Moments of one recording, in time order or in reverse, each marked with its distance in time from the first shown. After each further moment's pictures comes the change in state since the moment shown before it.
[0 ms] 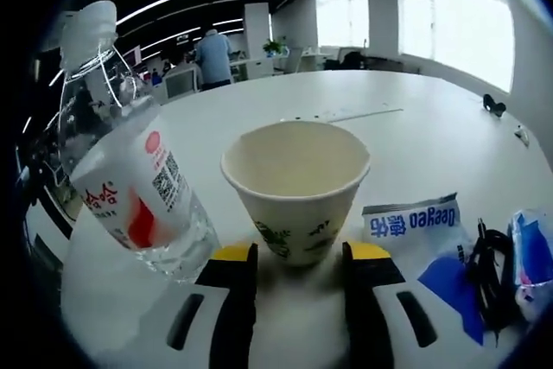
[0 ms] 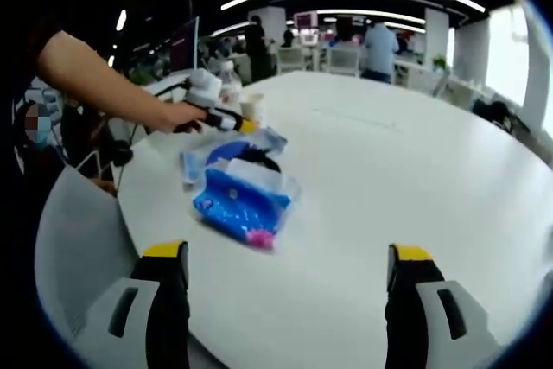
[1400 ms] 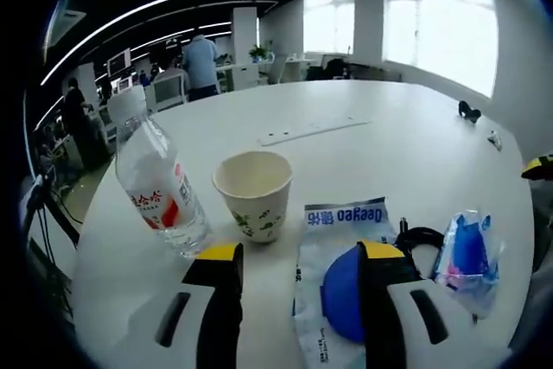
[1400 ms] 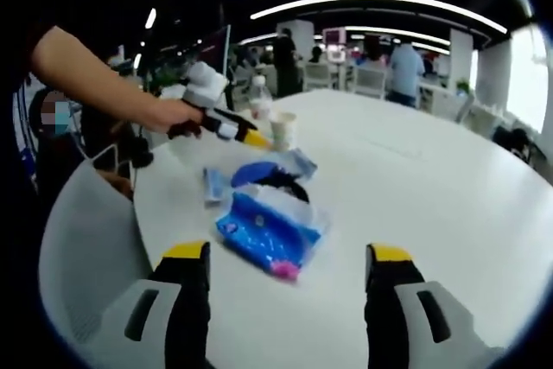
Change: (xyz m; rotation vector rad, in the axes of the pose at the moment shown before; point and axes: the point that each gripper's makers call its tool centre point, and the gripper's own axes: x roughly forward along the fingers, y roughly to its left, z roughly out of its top) left arm -0.070 -0.036 0.012 0.012 -0.017 -0.089; right arm 0.013 0.029 0.030 -0.095 -0.074 0.102
